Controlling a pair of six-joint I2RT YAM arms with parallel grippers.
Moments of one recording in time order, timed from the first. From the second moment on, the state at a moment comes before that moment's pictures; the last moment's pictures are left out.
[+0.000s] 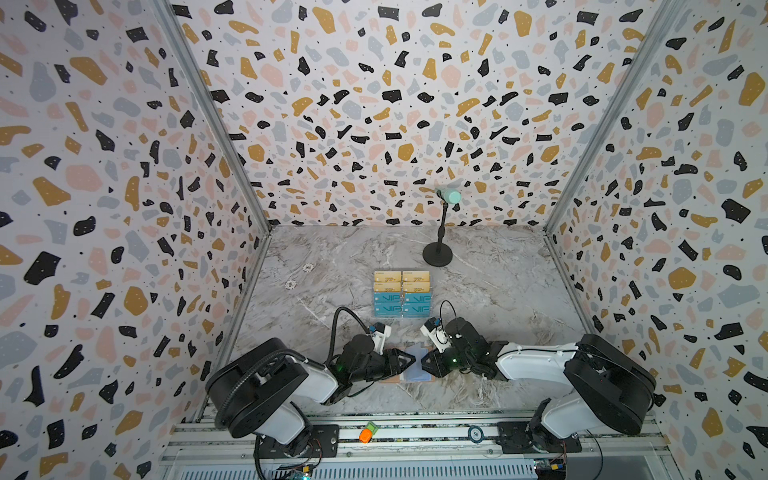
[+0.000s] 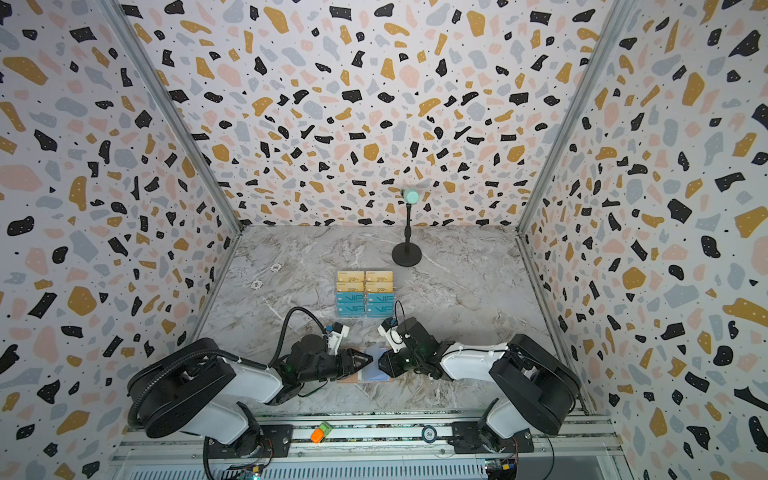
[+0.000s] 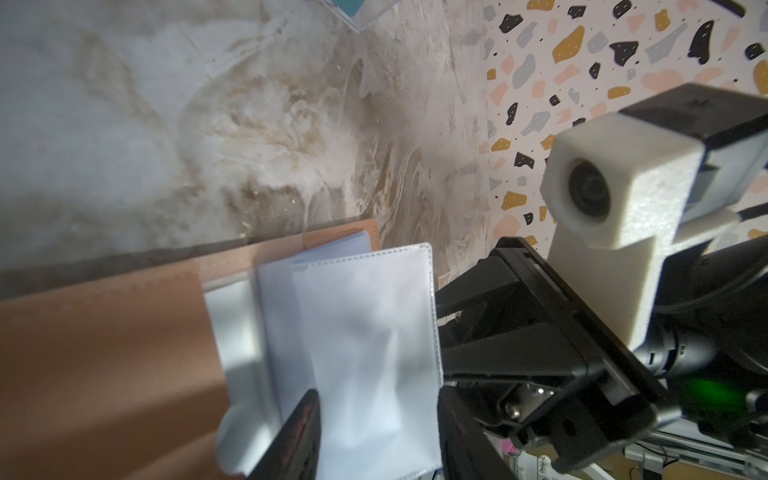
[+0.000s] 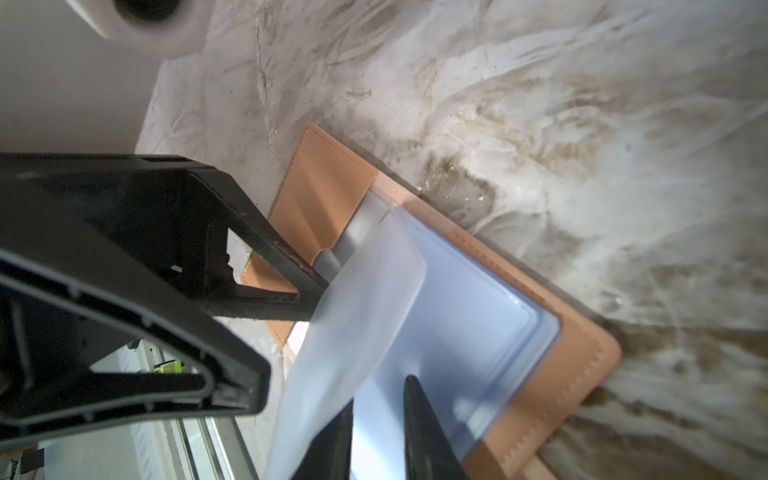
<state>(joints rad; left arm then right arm) -0.79 1.46 0.23 0.72 0.42 -1.07 0.85 1.48 0.50 0.17 -0.42 0.45</state>
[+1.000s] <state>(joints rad) -0.76 0.99 0.38 -0.16 0.07 -0.90 0.94 1.70 0.68 0.19 -0.45 0.43</state>
